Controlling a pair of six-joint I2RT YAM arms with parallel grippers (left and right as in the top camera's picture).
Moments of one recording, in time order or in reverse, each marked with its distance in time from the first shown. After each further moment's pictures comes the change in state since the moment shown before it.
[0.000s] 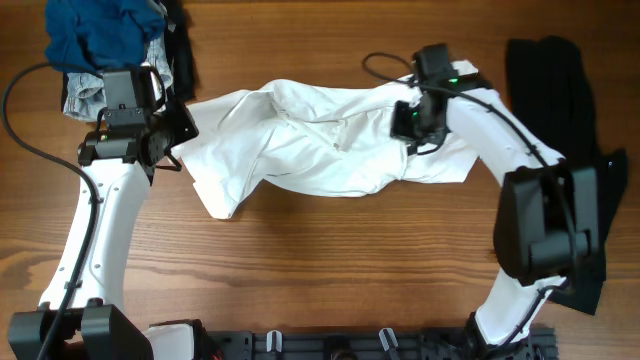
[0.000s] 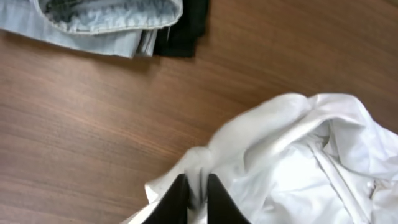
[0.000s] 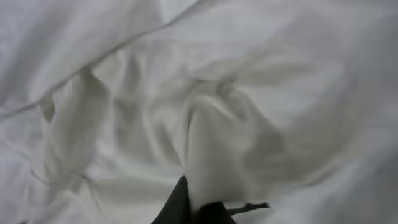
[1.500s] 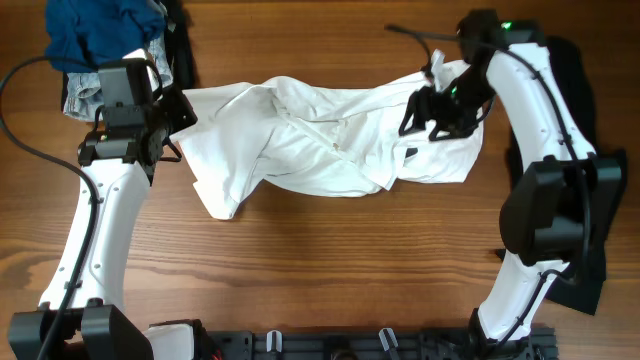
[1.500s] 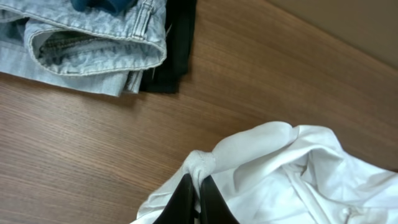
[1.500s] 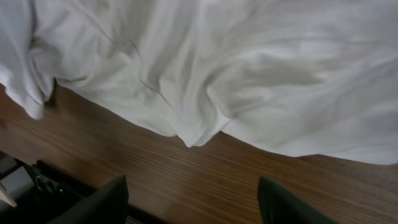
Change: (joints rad) left arm 0.000 -0.001 0.000 0.125 0.011 -0.024; right arm -0.109 0.101 0.385 -0.653 -0.255 -0.404
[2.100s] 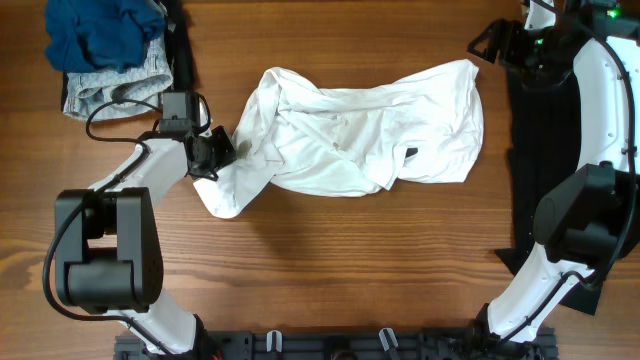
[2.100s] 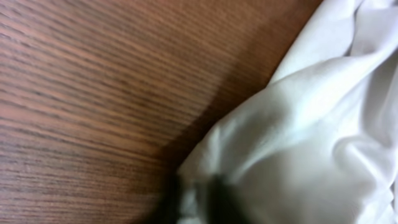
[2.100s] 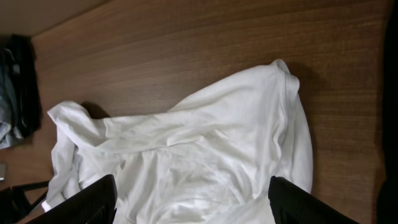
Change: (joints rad) left arm -0.066 0.373 -0.128 0.113 0.218 -0.124; right arm -0.286 0.003 0.197 0.340 -0.081 0.022
